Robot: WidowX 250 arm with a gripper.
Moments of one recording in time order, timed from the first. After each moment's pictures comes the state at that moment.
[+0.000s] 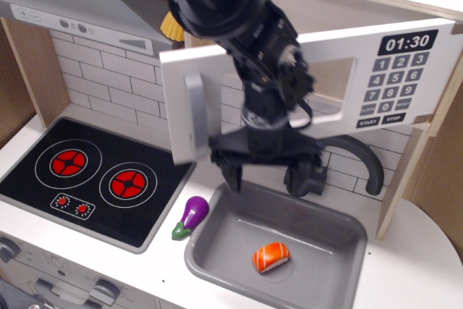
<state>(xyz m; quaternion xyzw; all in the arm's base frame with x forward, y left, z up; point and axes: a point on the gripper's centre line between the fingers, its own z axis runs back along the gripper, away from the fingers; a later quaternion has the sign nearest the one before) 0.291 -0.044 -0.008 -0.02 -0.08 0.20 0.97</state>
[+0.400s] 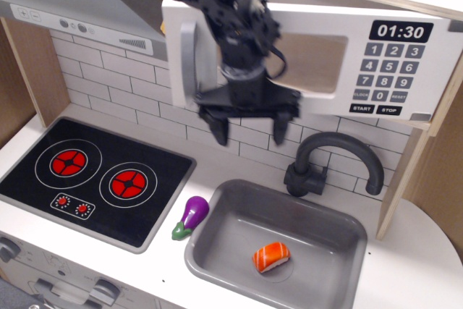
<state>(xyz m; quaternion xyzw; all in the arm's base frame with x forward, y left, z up) 0.335 -0.006 0.000 -0.05 -0.11 0.22 0.97</state>
